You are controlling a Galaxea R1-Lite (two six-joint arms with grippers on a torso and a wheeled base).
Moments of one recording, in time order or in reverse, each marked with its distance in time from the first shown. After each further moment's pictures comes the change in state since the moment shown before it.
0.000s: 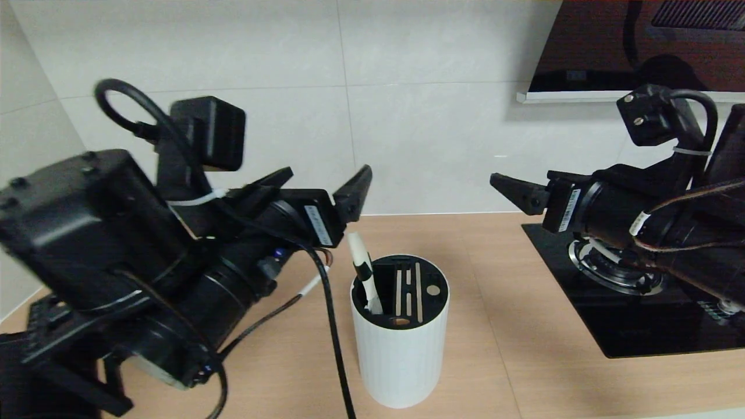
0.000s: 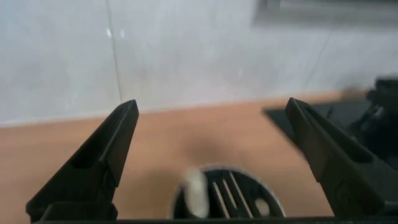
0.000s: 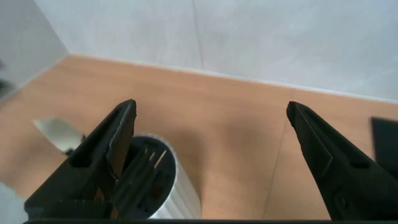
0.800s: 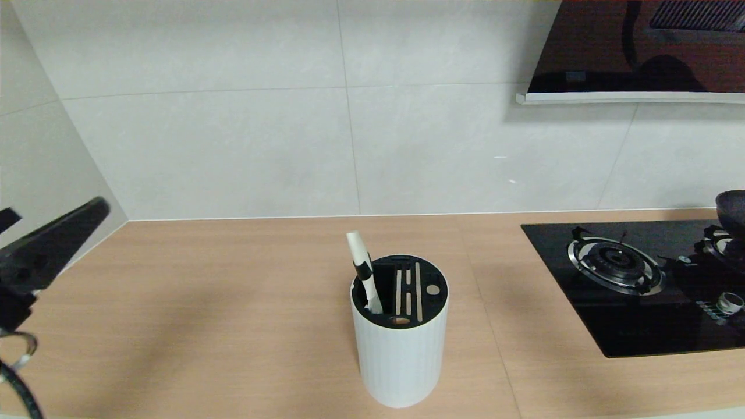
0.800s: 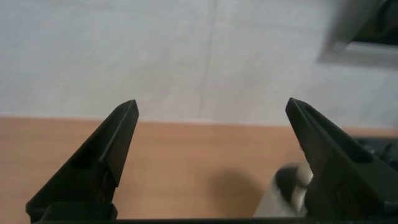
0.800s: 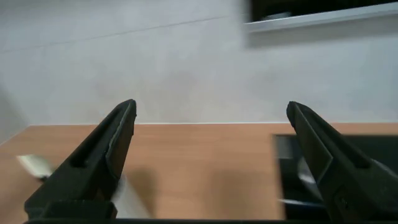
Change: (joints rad) left arm 0.328 -0.711 0.216 0.517 -0.087 0.007; right arm -0.285 -0.633 0.269 0.178 0.006 -0.038
